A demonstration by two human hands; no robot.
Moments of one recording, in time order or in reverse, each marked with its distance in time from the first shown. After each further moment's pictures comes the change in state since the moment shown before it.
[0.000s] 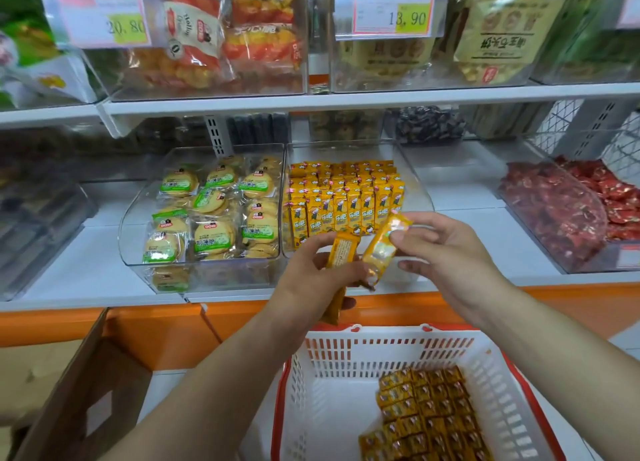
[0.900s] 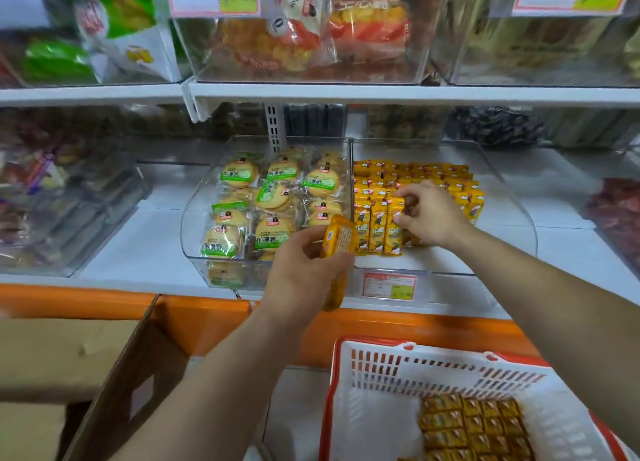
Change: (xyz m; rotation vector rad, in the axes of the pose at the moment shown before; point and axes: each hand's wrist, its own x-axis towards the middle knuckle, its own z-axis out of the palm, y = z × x) left_hand 0.009 0.015 -0.088 0.098 0.280 0.067; right_hand 0.175 0.050 0.072 -1.202 -0.084 -0.330
